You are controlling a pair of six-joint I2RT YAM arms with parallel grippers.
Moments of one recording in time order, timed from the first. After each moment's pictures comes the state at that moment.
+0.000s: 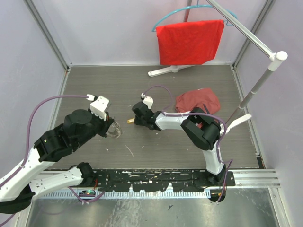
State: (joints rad) left arm -0.96 0.75 1.13 -0.83 -0.37 -0.16; right arm 0.91 2.01 1.23 0.01 0.28 0.88
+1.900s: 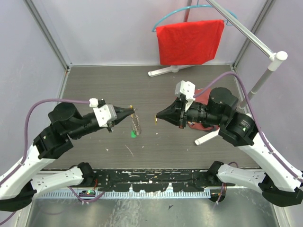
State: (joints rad) left arm -0.96 0.81 1.22 -0.42 0.20 0.33; right arm 0.83 0.95 1.35 -0.51 -0.47 -0.06
